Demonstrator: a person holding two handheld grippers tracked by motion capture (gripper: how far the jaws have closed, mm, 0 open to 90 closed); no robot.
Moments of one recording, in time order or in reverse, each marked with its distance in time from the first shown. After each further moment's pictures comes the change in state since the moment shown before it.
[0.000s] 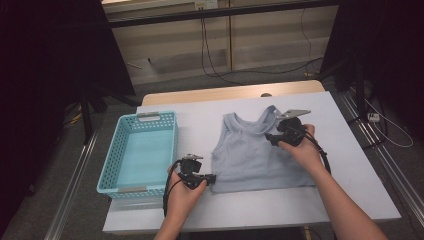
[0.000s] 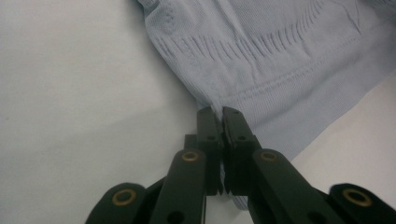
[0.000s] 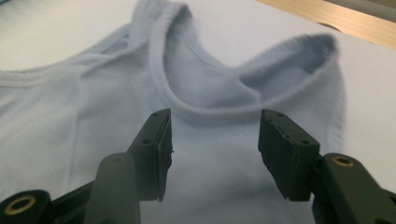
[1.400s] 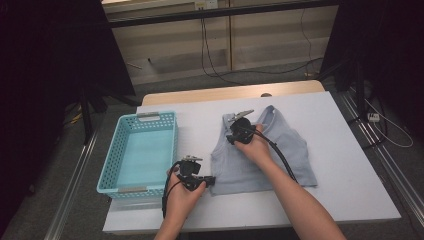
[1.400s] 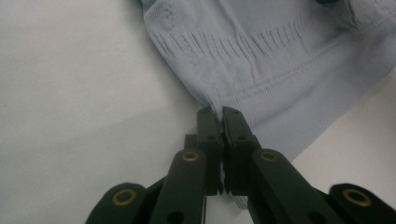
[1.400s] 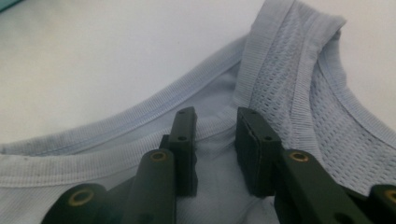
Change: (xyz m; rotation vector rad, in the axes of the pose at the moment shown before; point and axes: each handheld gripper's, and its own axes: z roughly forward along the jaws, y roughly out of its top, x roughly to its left) left arm 0.000 -0.004 0.000 0.014 -0.001 -0.004; right arm 0.082 0.040 0.099 0.097 0.102 -0.063
